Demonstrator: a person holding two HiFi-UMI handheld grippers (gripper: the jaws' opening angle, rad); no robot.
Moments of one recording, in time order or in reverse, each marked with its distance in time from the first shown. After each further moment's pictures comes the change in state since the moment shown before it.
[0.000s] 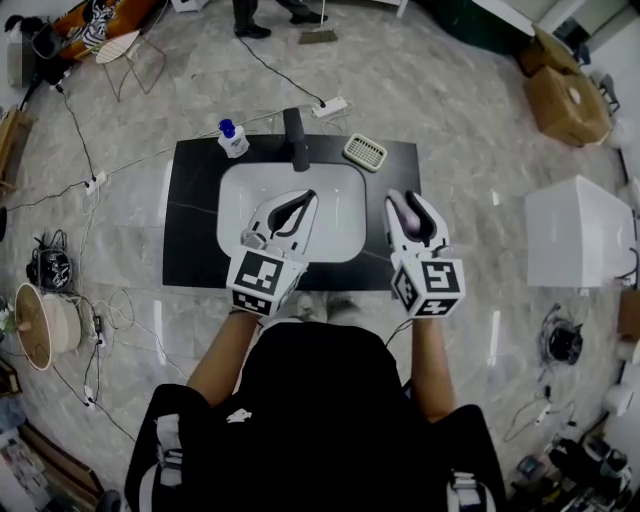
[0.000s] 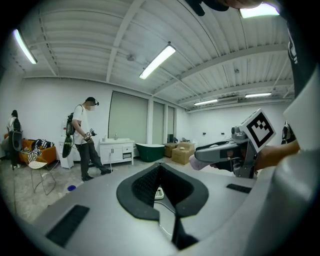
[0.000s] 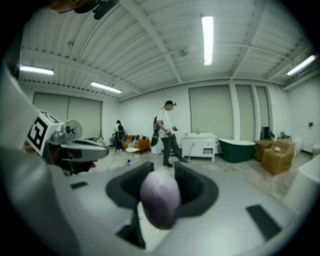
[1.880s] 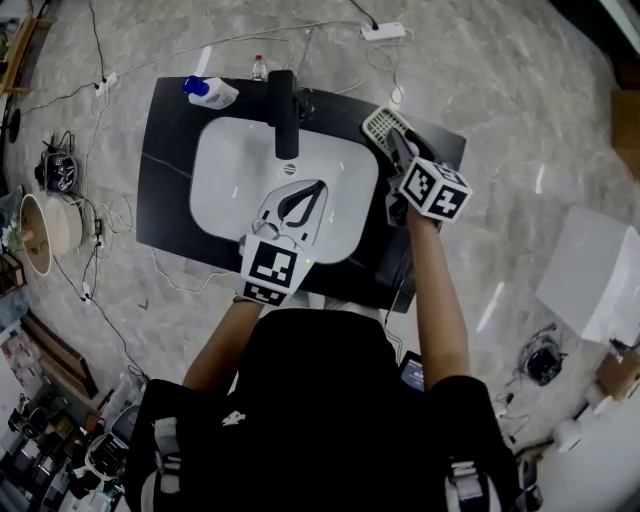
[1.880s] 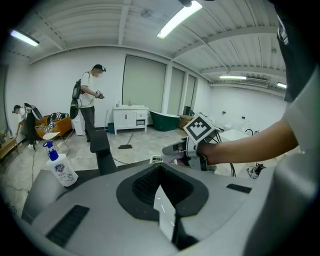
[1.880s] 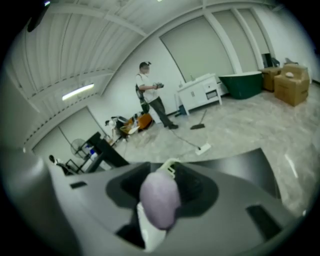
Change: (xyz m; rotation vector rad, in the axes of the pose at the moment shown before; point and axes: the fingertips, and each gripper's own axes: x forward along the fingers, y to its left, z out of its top) left arm 0.141 0.030 -0.146 -0.141 0.371 0.163; right arm 0.273 -0.118 -0.199 0.436 0.434 0.181
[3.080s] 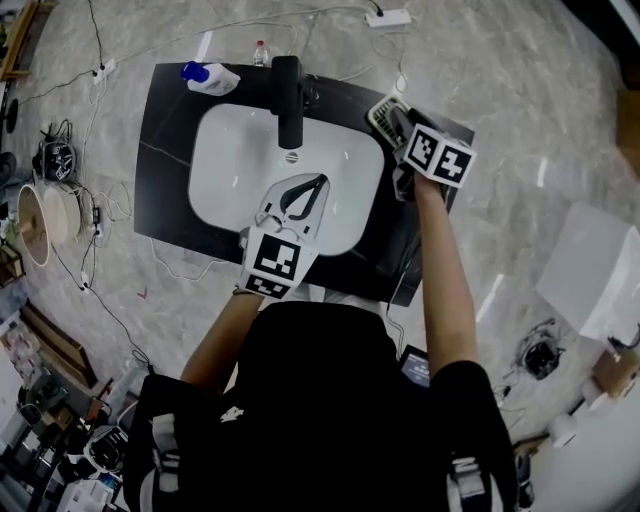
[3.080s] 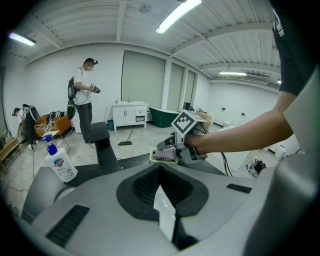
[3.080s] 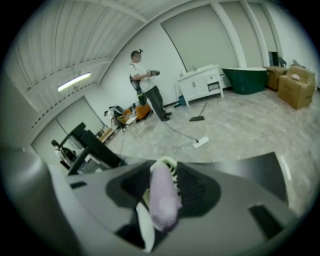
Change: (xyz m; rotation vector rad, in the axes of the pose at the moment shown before) left arm 0.004 0.003 -0.022 0.013 0.043 -0.005; right arm 0.042 -0.015 -0.005 -0.024 0.127 -0.028
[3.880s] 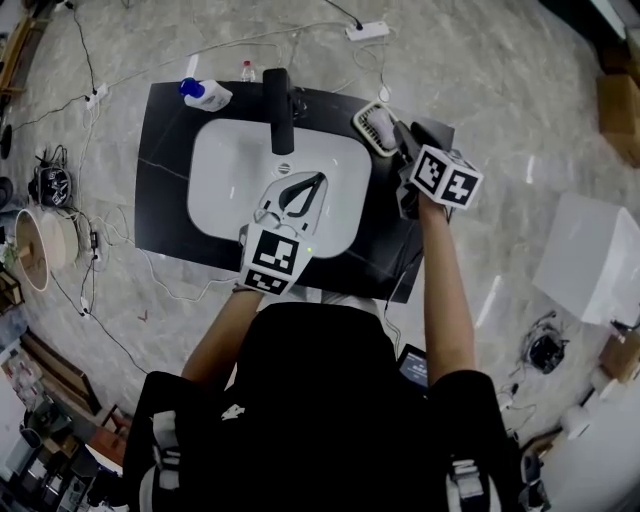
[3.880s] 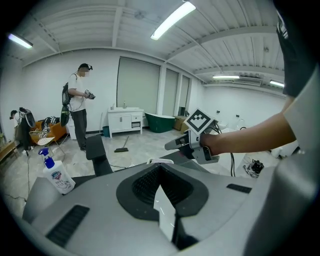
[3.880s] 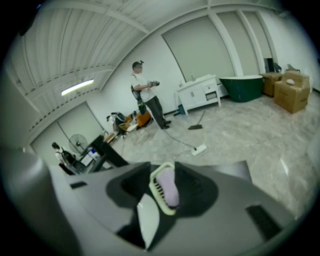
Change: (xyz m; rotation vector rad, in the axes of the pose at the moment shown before) left arm -0.006 -0.008 0.025 0.038 -0.061 -0.043; right arm -0.070 0.002 0.015 -0.003 -0.095 -0.006
